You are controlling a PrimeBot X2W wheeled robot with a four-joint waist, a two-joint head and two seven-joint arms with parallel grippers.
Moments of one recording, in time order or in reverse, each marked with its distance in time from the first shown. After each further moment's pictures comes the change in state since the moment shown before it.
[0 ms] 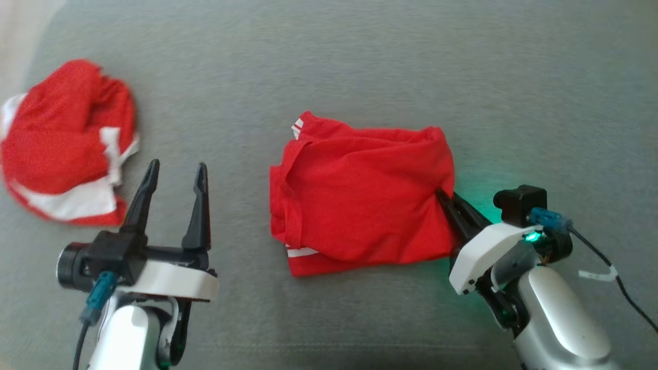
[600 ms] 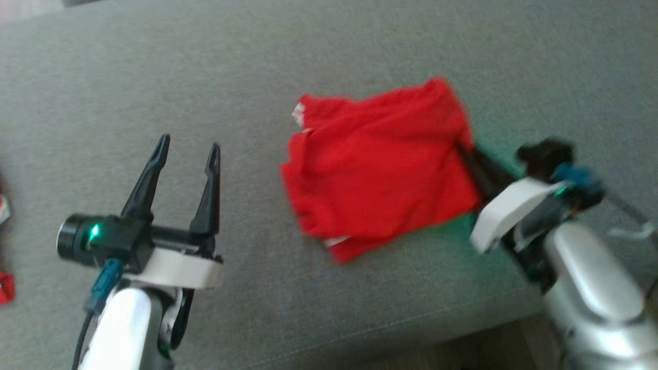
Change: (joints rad) left arm -0.039 0.032 -0.033 -0.048 0.032 -0.021 0.000; right arm -0.098 -0.100 0.057 -0.072 0.002 0.000 0.014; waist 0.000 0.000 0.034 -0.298
